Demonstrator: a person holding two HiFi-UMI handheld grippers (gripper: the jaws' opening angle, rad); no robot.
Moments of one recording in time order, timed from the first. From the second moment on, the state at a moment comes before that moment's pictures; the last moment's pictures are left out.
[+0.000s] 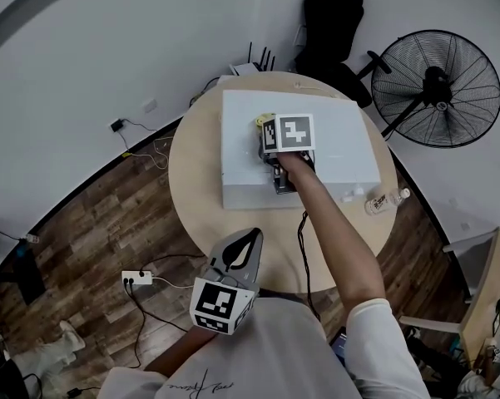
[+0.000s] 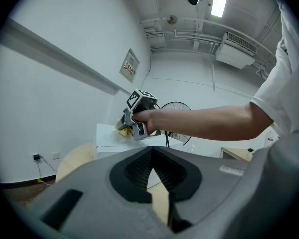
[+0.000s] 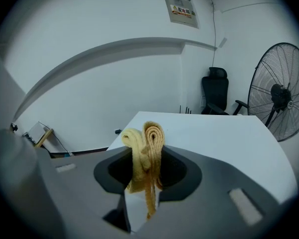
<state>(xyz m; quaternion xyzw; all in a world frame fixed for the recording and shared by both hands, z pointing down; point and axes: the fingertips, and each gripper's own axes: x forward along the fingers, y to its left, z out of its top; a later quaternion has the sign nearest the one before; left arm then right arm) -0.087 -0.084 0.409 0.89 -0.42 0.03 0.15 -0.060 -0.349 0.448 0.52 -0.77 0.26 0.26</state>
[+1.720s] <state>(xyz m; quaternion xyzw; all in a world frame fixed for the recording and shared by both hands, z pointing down) -0.027 -0.099 0.402 0.92 -0.37 0.04 0.14 0.042 -0.330 0.415 0.49 -0.78 0.36 0.14</state>
